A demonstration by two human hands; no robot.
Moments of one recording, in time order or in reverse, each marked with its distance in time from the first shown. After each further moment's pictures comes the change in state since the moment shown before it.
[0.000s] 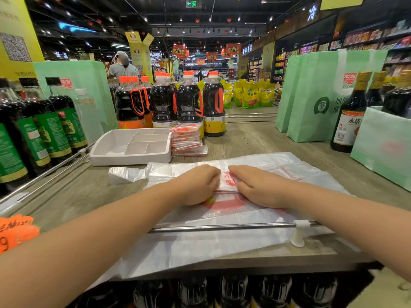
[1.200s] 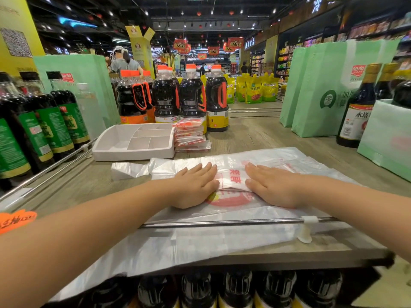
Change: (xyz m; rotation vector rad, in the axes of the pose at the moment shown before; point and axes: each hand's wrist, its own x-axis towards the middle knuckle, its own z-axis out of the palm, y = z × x) left_hand -0.018 -0.019 -0.001 0.156 -0.313 -0.083; right_hand -0.010 0.013 -0.003 -0.168 -0.253 0.139
